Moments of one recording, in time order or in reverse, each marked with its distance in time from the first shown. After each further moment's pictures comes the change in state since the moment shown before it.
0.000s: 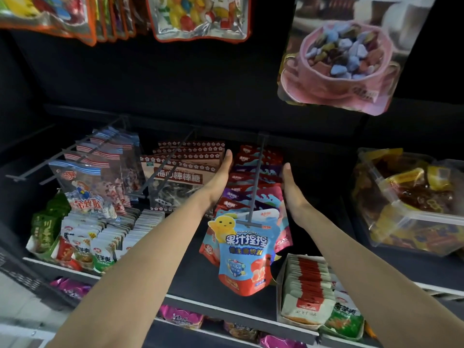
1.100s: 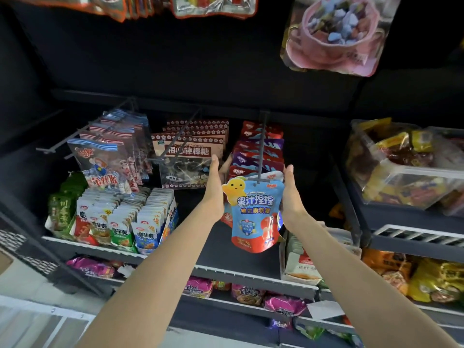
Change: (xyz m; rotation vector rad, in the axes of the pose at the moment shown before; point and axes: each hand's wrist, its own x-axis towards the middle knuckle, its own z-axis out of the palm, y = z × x) left_hand -0.080 -0.040 0.024 -0.595 0.072 0.105; right_hand -0.073 0.042 0.041 0.299 0.072 0.069
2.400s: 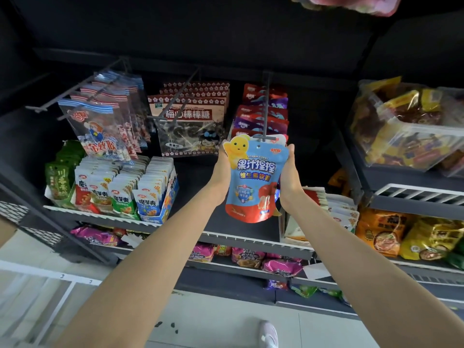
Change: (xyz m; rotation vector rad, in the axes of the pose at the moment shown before) left_hand -0.014 -0.041 -0.017 0.287 0.035 -0.023; right_hand -0.010 0.038 0.004 0.051 0.062 -0.054
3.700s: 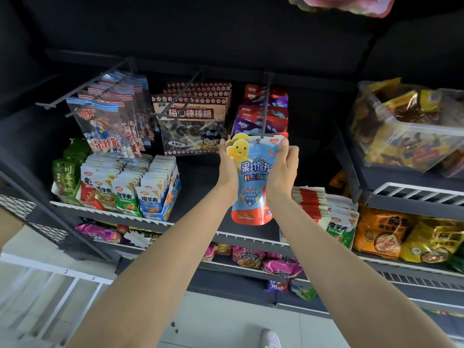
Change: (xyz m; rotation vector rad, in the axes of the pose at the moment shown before) left_hand -0.004 -0.006 0.019 -0.331 0.070 -0.043; right_hand -0.019 -0.004 0.030 -0.096 0.396 -0.334
